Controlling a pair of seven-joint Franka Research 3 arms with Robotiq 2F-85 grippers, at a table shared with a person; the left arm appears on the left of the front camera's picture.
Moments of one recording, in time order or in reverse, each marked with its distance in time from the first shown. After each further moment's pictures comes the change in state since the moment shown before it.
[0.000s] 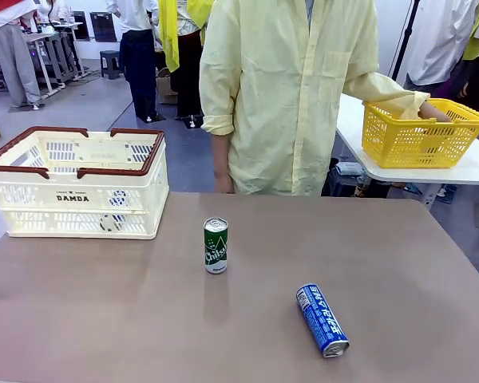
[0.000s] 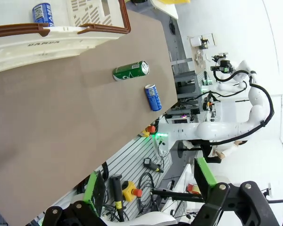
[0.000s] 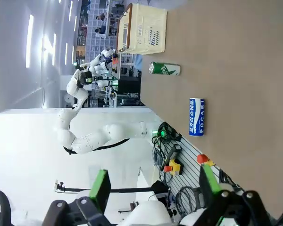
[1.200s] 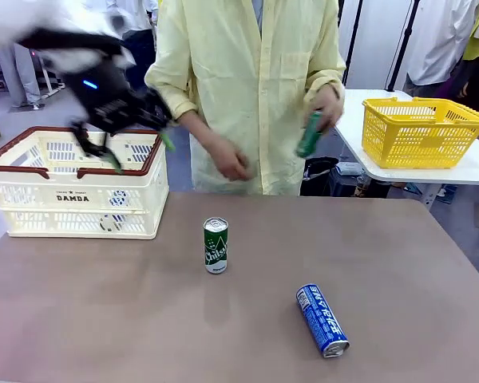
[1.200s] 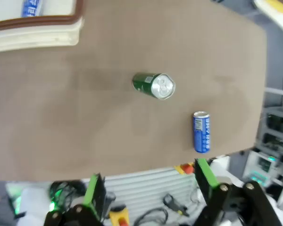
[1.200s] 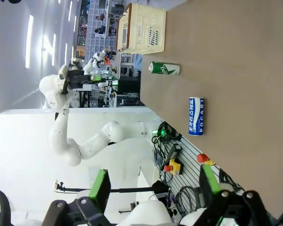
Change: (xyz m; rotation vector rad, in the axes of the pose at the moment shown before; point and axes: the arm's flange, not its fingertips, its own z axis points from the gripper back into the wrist) left arm 0.034 -0.246 -0.345 0.722 -0.011 0.208; right arm -0.002 -0.002 0.001 0.000 -0.002 -0.006
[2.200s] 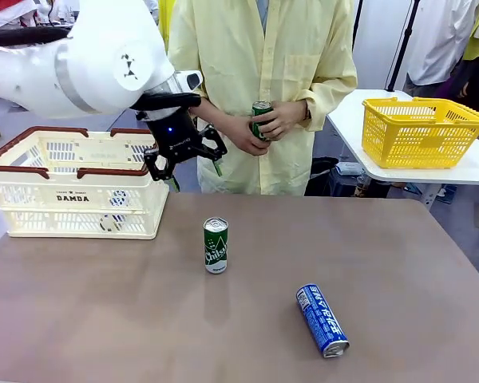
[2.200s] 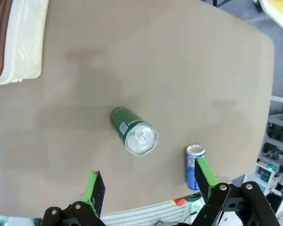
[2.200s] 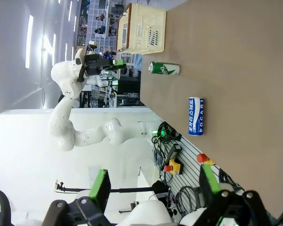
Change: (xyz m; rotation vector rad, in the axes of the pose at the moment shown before) left arm 0.052 -0.044 -0.097 -0.022 -0.028 -0.008; right arm 0.000 0.000 0.000 0.000 0.000 -0.001
